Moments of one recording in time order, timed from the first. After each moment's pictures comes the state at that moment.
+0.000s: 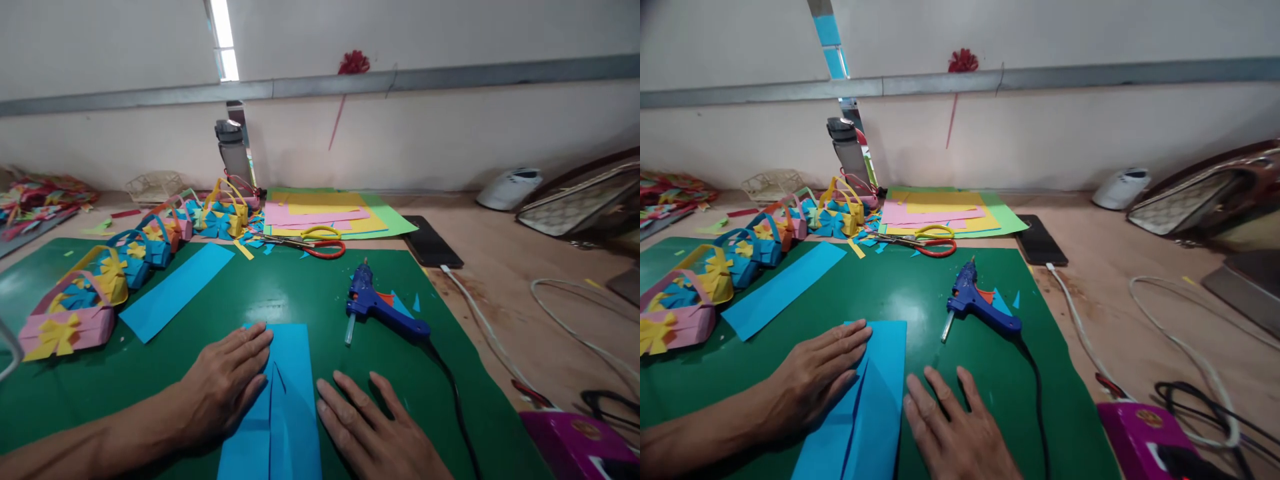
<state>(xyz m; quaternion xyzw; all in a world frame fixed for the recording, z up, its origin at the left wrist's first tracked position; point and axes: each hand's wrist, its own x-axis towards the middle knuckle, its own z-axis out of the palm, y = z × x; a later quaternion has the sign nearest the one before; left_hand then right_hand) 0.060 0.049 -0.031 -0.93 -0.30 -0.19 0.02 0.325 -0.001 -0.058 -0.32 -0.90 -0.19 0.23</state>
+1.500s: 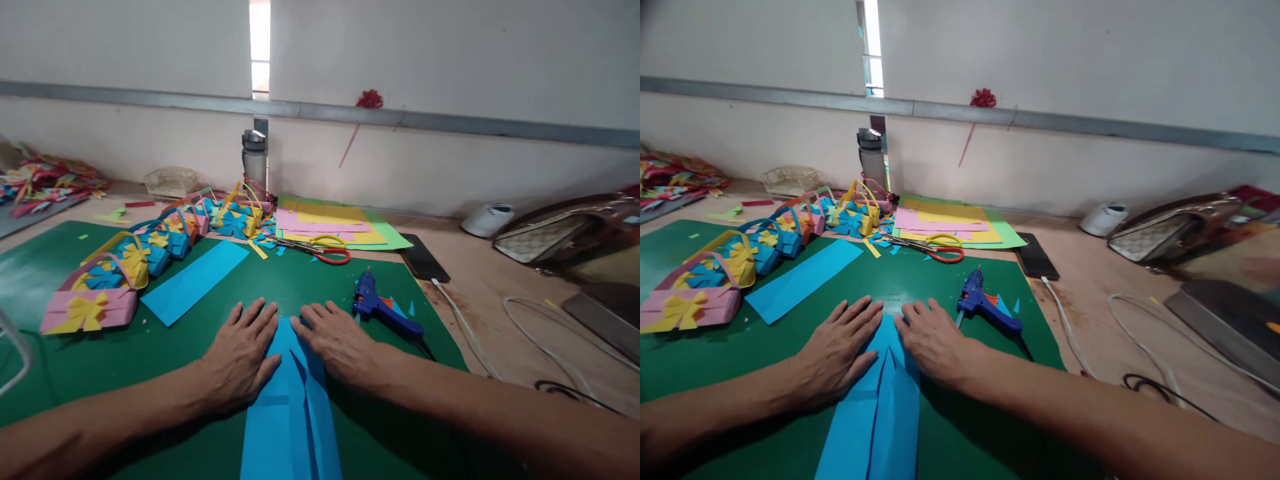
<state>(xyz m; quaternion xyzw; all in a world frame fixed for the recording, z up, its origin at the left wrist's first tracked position) 0.060 0.049 -0.029 -0.89 -0.45 -0.11 0.02 0.258 0.080 0.028 -0.35 -0.93 -0.01 -0.13</state>
